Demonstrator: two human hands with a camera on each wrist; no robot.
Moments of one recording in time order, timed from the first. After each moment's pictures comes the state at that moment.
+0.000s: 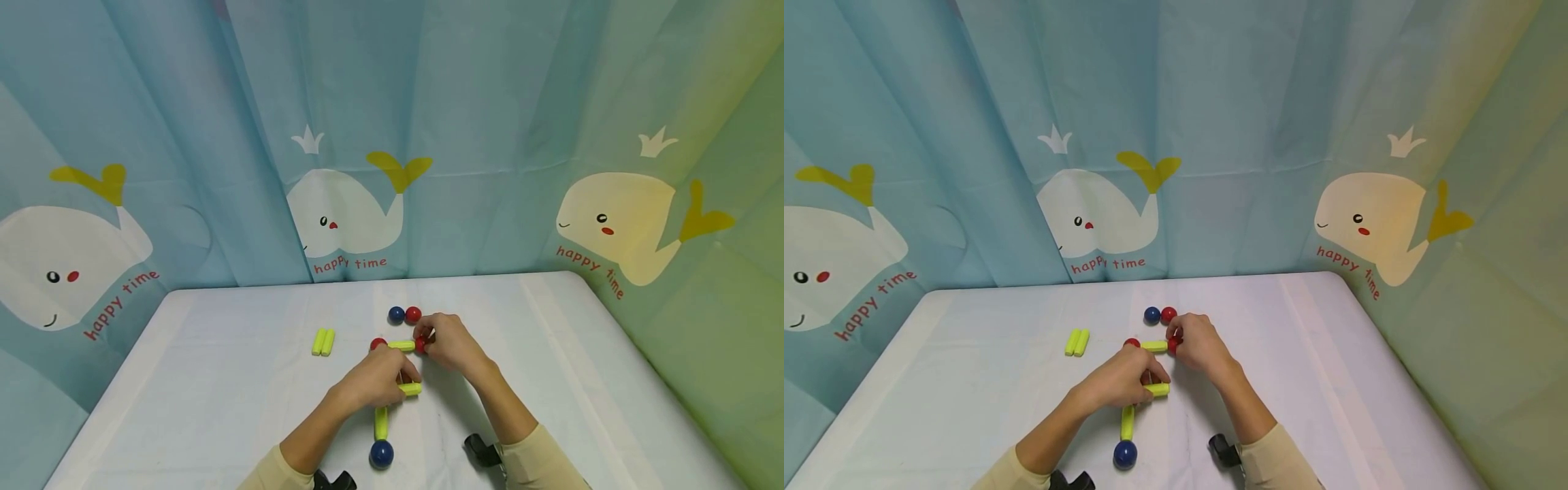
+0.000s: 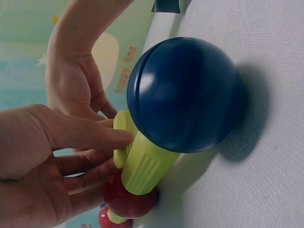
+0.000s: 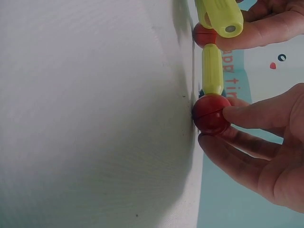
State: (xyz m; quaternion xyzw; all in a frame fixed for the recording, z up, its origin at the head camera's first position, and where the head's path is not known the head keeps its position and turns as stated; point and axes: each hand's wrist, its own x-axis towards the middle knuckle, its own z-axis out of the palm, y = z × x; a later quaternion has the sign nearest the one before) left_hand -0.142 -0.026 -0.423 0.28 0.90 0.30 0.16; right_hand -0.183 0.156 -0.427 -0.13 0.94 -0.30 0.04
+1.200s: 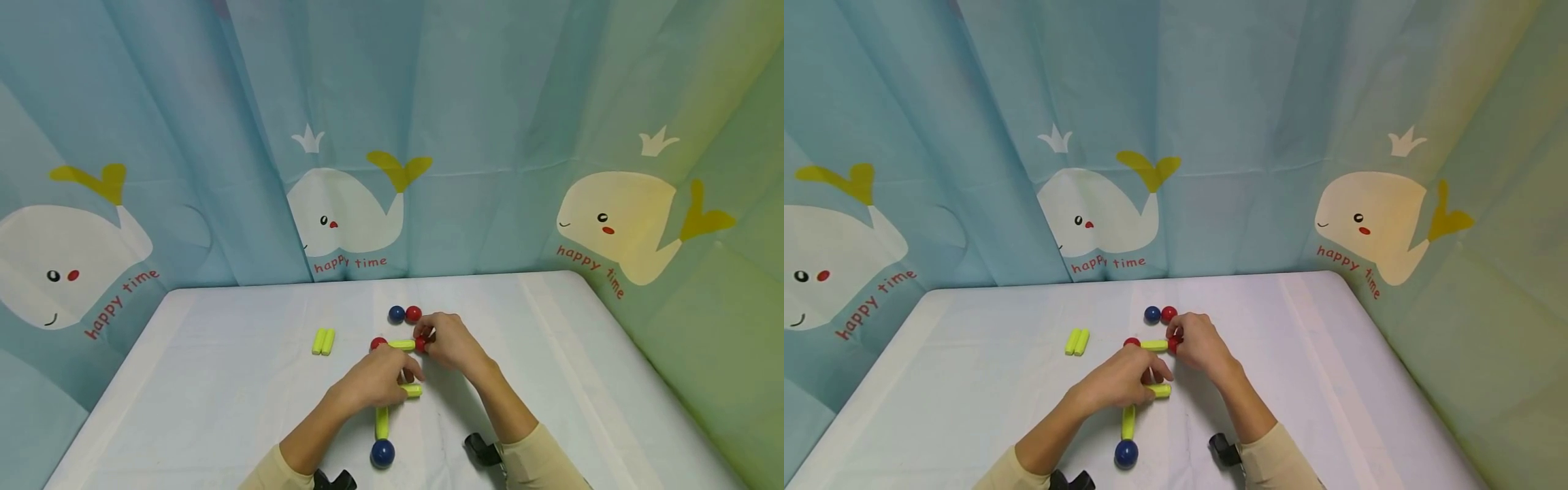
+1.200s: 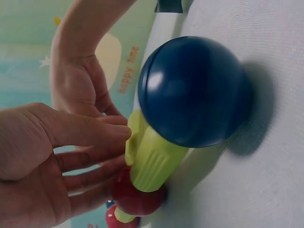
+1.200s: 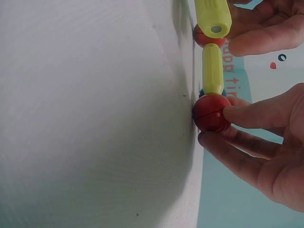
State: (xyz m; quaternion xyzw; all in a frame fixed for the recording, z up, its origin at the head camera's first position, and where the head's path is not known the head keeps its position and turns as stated) left_hand -0.142 -0.027 -0.421 0.30 0.90 0.28 0.14; right_hand -0.183 0.157 -0.427 -0.13 0.94 -0.30 0.04
